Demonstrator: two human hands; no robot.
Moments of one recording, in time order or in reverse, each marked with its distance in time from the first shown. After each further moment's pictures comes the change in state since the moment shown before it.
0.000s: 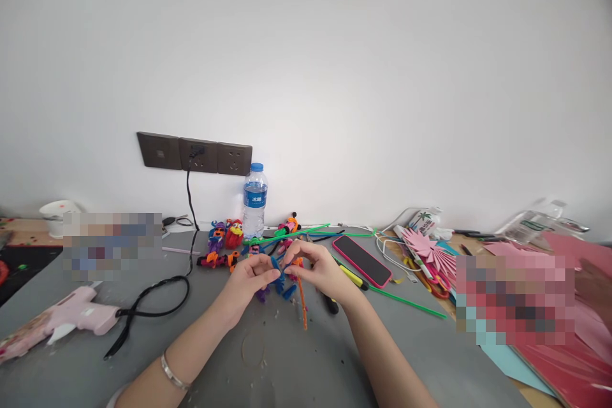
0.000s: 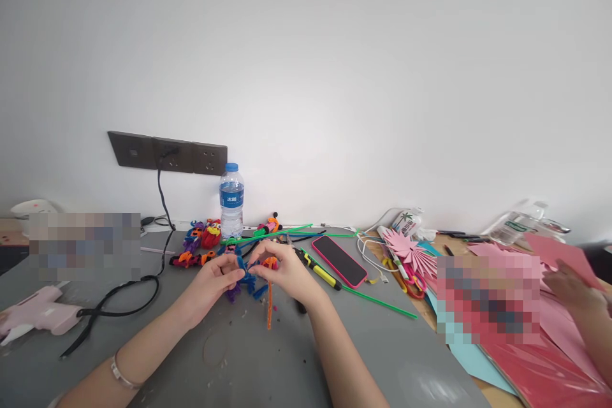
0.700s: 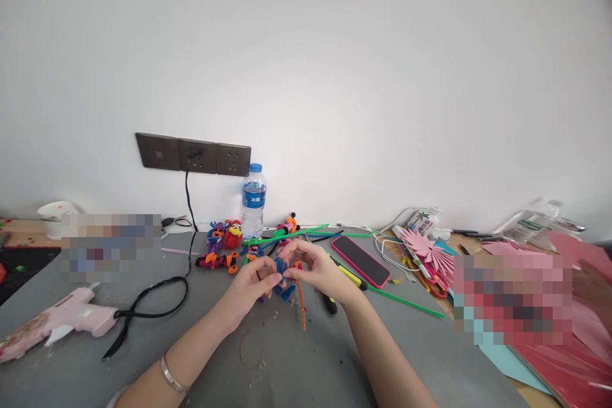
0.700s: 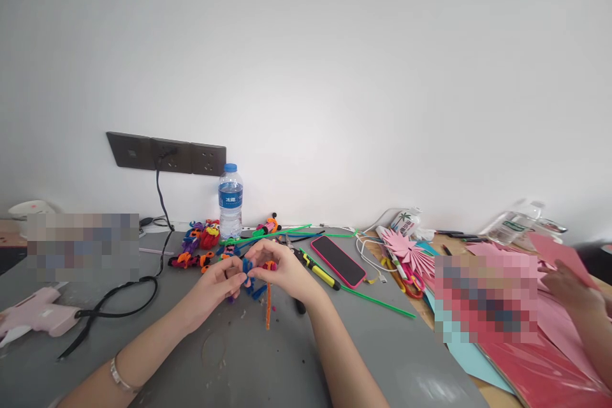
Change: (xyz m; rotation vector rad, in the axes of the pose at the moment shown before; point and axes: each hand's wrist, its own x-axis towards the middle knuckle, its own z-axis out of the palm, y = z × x) left_hand -0.004 -0.002 0.003 0.112 -0.166 -0.005; right_hand 0.000 0.002 -0.002 0.181 -0.065 0.056
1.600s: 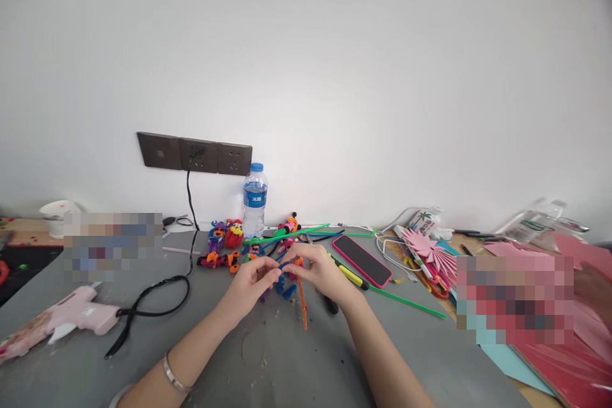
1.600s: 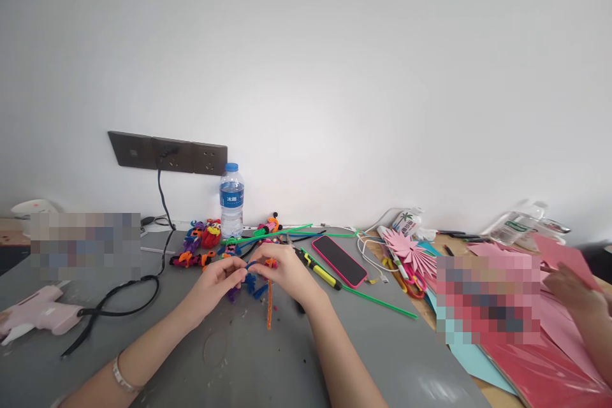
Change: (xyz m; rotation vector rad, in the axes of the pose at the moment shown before) left_hand 0.004 0.000 -0.005 0.288 0.058 0.139; right_hand 0.001 0.005 -0.001 -0.468 0.046 -0.118
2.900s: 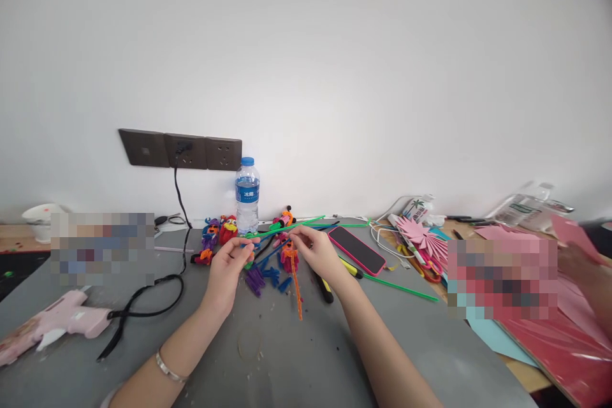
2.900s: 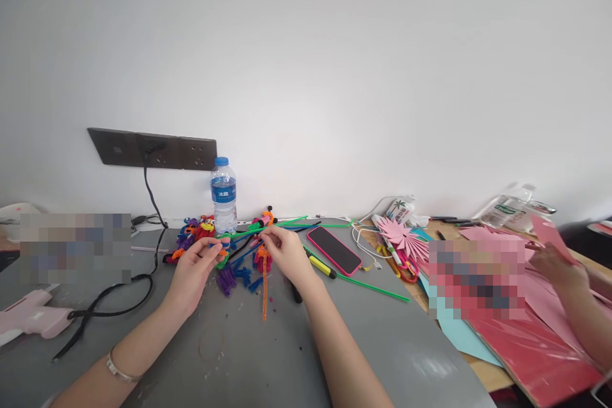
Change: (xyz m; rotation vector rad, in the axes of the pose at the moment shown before) left_hand 0.007 0.000 -0.007 -0.360 0.451 -0.004; right_hand 0.002 0.017 -0.002 -0.063 0.246 0.235
